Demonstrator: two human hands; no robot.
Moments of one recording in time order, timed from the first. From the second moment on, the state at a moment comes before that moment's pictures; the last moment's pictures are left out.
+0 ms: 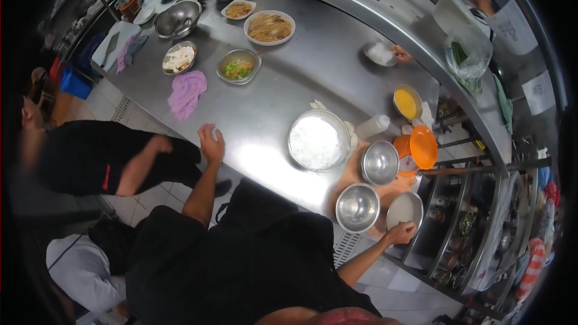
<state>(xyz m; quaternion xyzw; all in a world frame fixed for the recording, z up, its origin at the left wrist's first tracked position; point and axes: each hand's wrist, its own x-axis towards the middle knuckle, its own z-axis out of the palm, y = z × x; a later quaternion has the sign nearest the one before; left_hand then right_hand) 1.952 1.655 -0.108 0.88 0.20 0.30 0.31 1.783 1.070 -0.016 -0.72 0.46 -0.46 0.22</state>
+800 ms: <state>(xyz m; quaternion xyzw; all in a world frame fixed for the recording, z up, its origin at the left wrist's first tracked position) 2.019 1.739 -0.086 0.66 0.23 0.29 0.66 2.307 1.479 -0.036 -0.64 0.14 0.17 0.74</state>
